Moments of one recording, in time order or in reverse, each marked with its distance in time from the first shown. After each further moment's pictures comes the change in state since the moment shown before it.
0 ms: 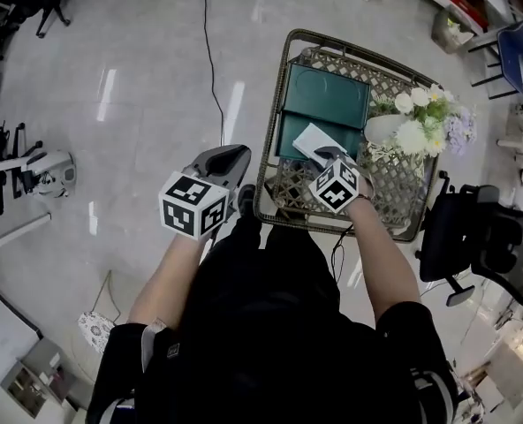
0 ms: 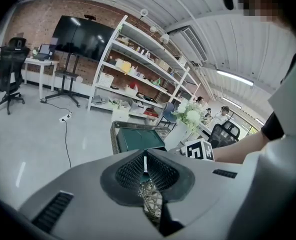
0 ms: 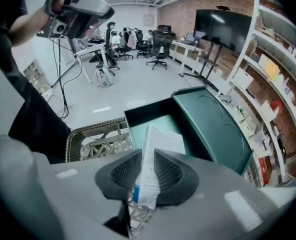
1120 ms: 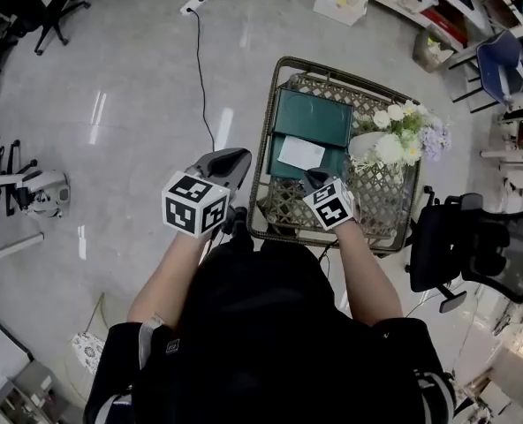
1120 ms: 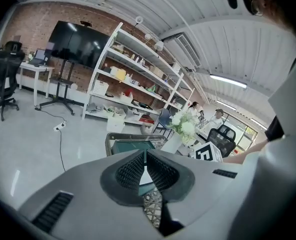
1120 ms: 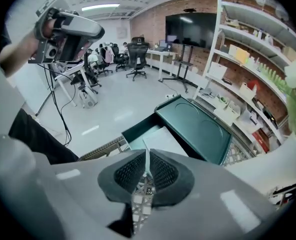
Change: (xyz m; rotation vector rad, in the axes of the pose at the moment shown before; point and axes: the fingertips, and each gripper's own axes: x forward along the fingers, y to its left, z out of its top) left arm -0.005 -0.008 0.040 0.036 -0.070 -0.047; right arm -0.046 -0.005 0.022 0.264 -0.099 -0.097
